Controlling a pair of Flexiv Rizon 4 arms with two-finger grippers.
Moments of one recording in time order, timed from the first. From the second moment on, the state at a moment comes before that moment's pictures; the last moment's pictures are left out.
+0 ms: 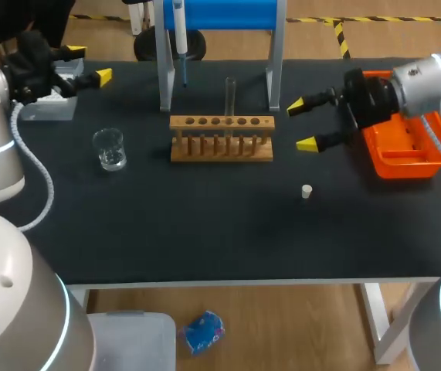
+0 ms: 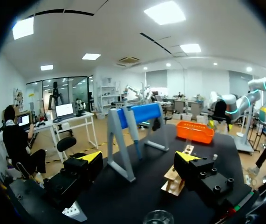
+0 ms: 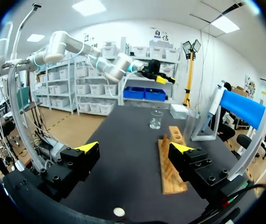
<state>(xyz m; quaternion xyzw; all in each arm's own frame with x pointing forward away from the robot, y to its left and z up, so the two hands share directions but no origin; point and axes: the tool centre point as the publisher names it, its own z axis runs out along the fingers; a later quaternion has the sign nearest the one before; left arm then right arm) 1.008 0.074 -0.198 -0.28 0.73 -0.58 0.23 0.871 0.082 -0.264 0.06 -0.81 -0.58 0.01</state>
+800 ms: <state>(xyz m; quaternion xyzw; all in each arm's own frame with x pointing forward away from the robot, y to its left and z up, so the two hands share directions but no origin) 1.035 0.133 -0.210 -0.36 0.68 -0.57 0.29 0.811 0.099 -0.262 0.09 -0.76 -0.64 0.04</state>
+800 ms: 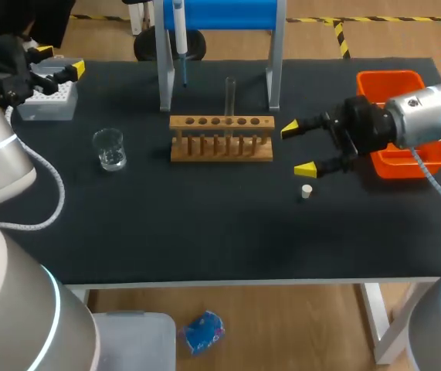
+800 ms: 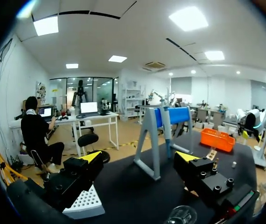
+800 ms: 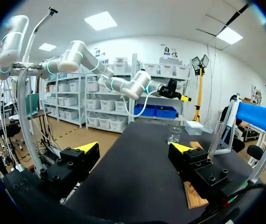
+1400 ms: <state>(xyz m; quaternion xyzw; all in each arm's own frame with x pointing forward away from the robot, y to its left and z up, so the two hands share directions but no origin) 1.069 0.211 -0.262 -0.40 0.71 -0.46 0.36 0.792 0.115 -0.306 0.06 -0.76 -0.64 0.07</state>
